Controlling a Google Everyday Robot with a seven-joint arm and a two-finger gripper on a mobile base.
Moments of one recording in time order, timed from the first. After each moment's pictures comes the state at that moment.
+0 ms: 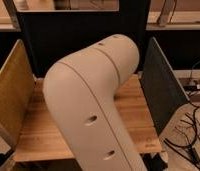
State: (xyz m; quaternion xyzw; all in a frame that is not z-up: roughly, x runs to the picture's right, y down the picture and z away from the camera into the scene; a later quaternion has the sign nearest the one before) arm -0.181 0.040 0.839 -0.20 0.06 0.53 0.82
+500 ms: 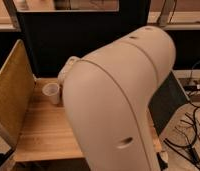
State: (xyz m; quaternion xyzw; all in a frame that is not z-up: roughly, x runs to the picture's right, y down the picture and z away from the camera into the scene) arm -0.116 0.017 0.809 -0.16 0.04 0.57 0.81
